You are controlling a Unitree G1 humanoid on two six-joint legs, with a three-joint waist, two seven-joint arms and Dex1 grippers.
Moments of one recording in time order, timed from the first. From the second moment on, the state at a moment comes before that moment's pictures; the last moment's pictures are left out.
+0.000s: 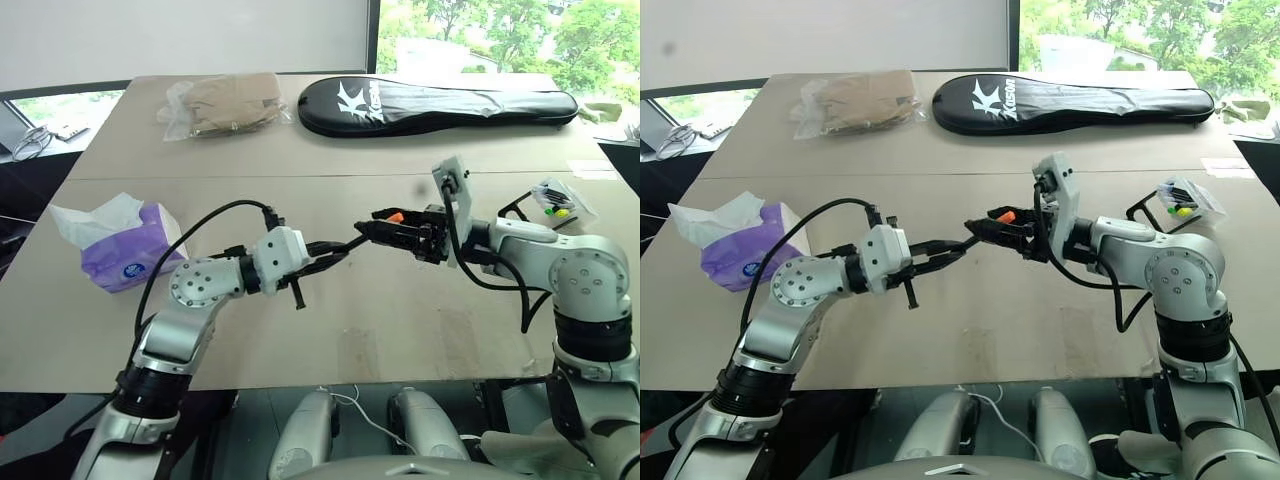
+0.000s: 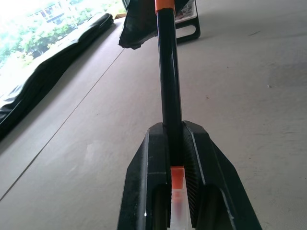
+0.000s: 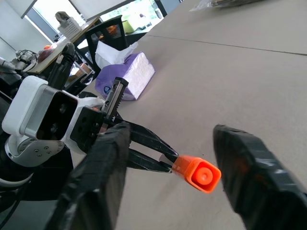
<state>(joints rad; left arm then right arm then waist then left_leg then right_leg) -0.27 0.60 -0.11 -0.21 -0.22 0.03 -0.95 -0.61 -0.42 -0.04 -0.35 1.15 1.18 0.27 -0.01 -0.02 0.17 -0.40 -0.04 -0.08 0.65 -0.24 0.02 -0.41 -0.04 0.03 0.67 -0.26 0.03</state>
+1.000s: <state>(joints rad) -0.40 0.47 -0.03 -0.27 -0.53 0.47 -0.80 -0.59 -1.13 -0.29 -0.37 0.72 1.01 0.29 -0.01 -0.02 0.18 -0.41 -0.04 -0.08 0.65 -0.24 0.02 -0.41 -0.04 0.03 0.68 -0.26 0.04</state>
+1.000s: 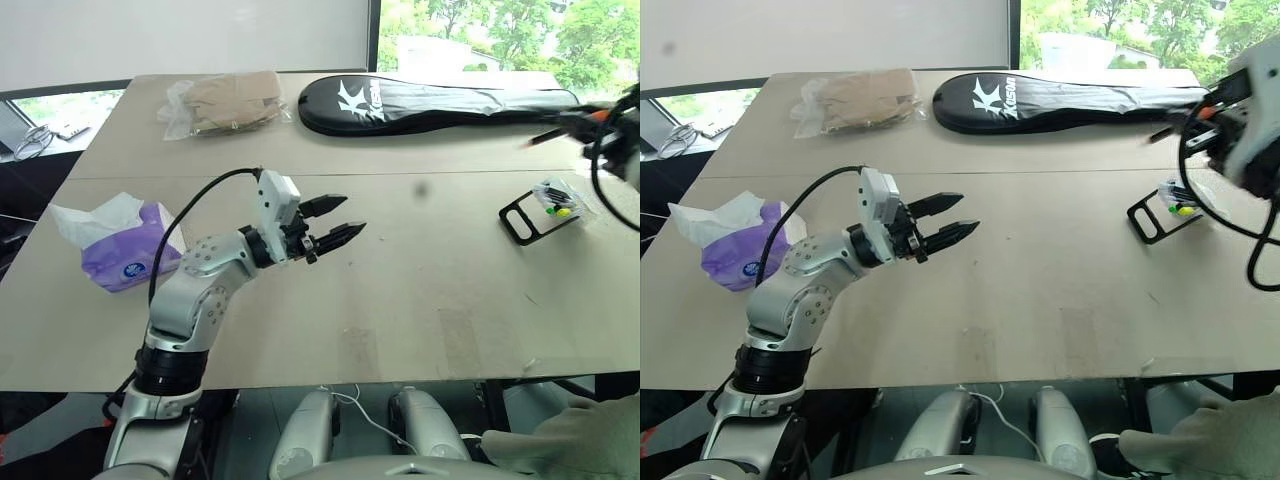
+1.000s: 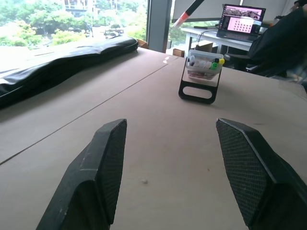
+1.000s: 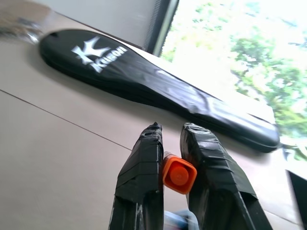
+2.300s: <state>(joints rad) -0.38 0.51 -0.05 -0.38 -0.63 0.58 -0.83 -0.58 -1.15 -0.11 -0.43 0.42 1.10 0.44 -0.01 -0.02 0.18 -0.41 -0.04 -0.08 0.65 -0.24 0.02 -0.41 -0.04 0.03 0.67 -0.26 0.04</state>
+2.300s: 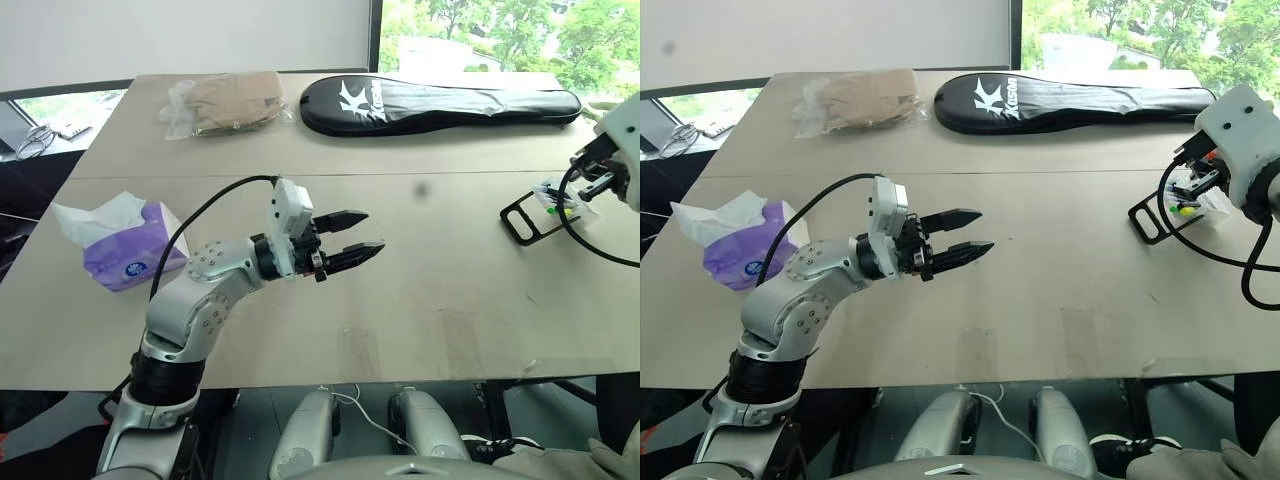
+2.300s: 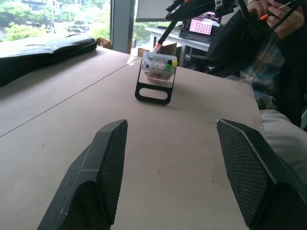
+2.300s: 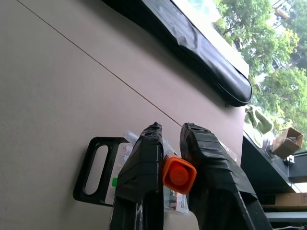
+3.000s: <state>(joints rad) -0.39 0.50 -0.05 -0.38 -0.61 0.58 -0.82 -0.53 -1.13 -0.07 -0.44 0.34 1.08 0.49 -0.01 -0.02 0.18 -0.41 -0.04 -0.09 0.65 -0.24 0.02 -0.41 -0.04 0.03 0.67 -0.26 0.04</state>
